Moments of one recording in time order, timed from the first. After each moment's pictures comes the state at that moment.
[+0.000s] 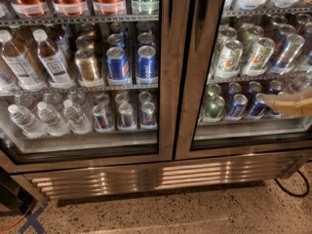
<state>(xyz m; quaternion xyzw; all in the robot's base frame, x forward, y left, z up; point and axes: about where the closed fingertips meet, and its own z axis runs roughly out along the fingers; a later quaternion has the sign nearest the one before) 0.407 -0.204 1.053 -0.47 0.65 0.00 0.60</state>
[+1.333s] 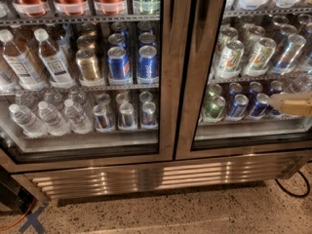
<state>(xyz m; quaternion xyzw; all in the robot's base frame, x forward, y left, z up) 0.416 -0.215 1.055 -0.42 0.63 0.06 0.65</state>
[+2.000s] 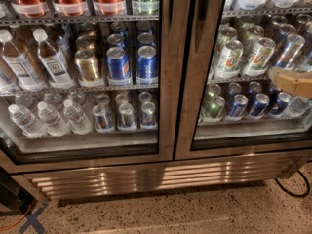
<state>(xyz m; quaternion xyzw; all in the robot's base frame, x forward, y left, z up) 0.452 -0.245 1.036 -0.37 0.61 0.09 0.69</state>
